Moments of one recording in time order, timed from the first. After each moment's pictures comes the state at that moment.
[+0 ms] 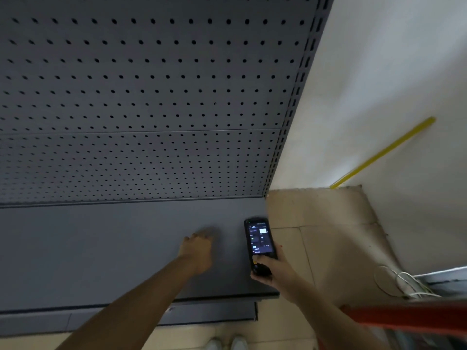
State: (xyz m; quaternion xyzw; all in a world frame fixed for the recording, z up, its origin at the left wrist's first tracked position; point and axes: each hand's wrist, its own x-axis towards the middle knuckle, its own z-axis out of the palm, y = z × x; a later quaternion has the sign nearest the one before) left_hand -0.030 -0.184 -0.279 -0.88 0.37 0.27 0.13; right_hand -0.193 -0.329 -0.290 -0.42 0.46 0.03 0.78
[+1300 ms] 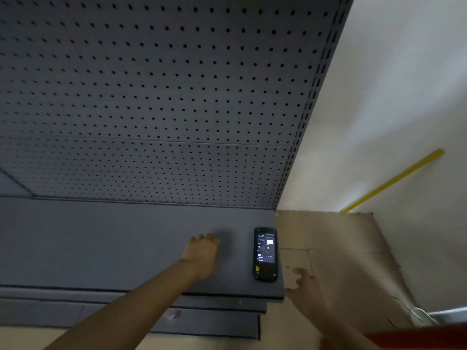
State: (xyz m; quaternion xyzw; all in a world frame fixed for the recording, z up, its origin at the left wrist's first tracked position) left_hand -0.057 -0.150 -0.219 -0.89 0.38 0.20 0.13; right_hand -0.252 -0.331 -0.278 -0.78 0.46 0.08 0.42
